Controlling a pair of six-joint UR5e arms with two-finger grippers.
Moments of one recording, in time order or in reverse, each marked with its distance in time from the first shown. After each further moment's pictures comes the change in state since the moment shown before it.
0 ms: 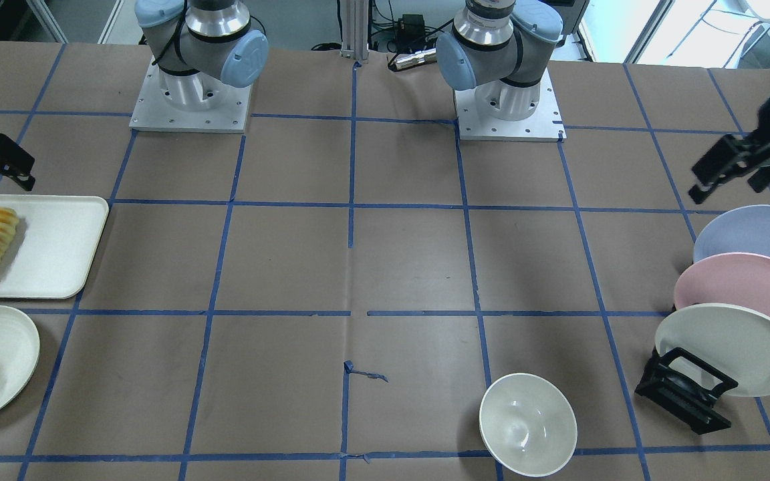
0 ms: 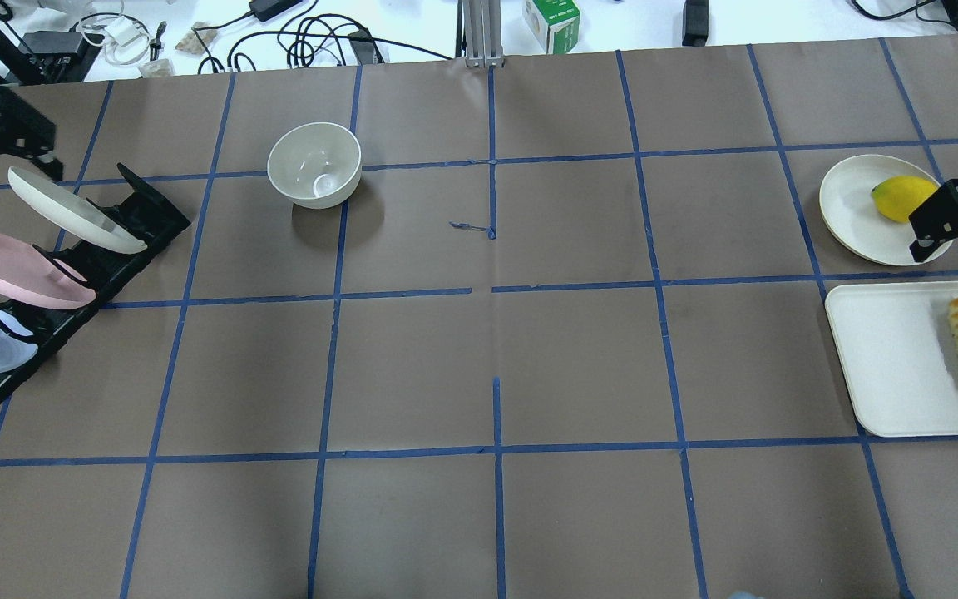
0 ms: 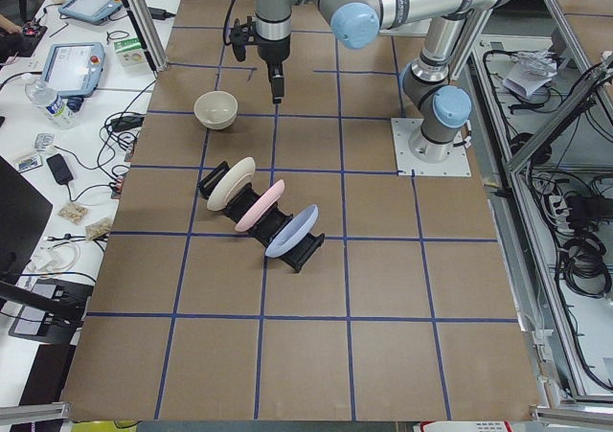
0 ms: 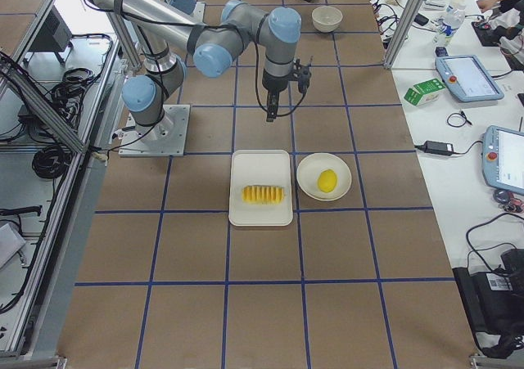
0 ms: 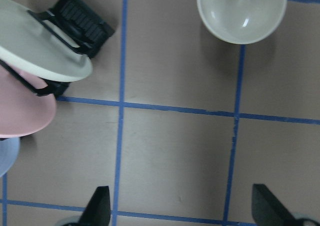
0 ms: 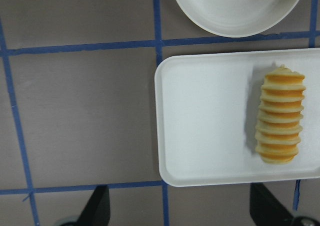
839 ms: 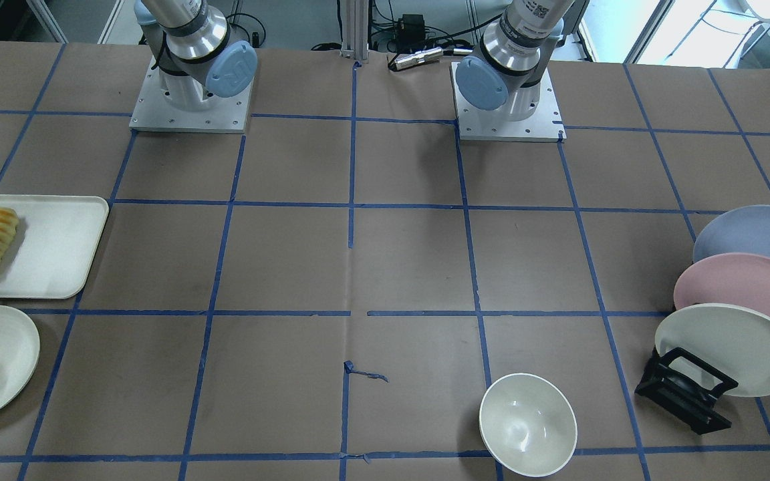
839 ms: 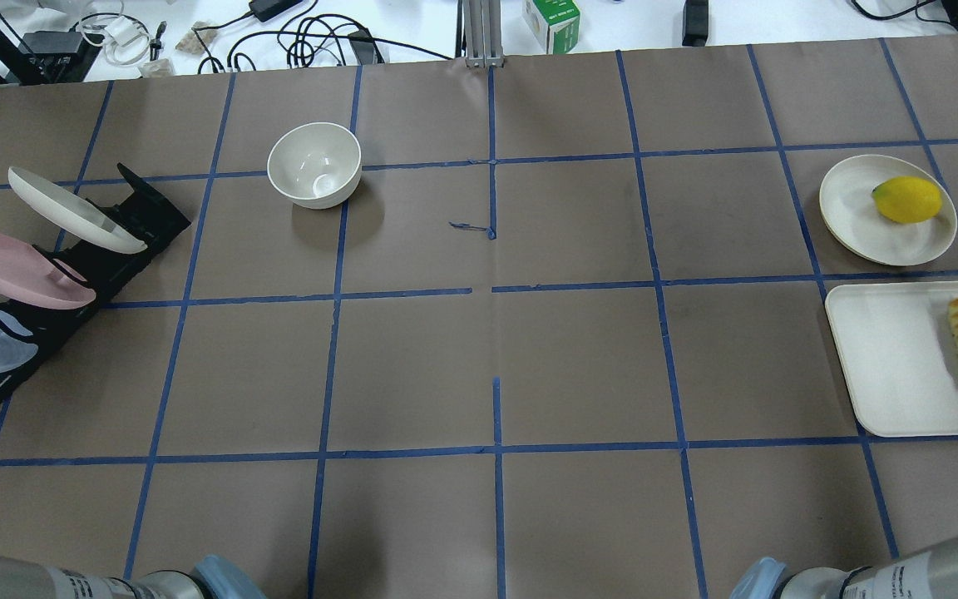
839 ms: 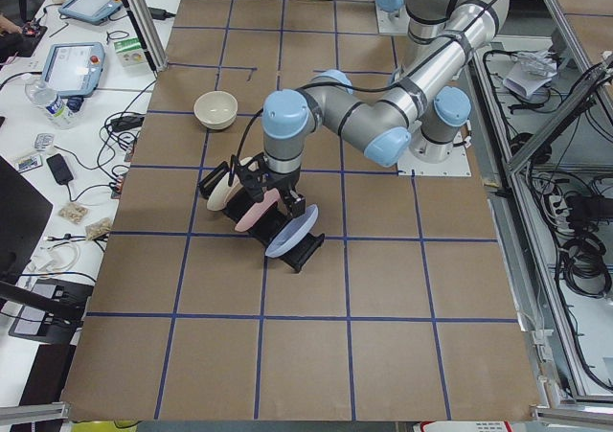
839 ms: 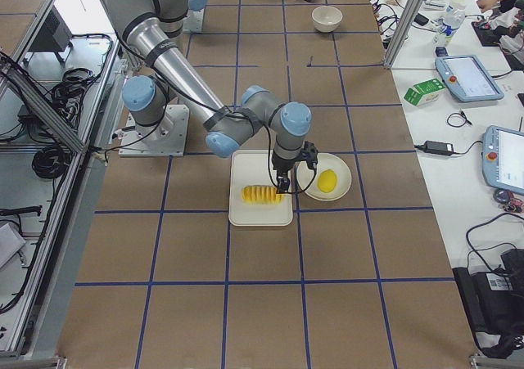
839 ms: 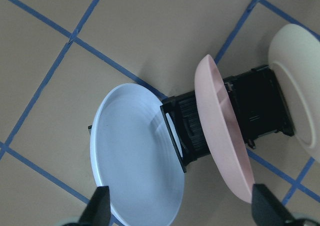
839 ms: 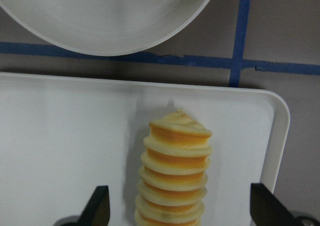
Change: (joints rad) left arm 0.367 -0.237 -0.012 0.249 0.001 0.002; right arm -0.167 0.315 0.009 -0.335 -0.066 -0.281
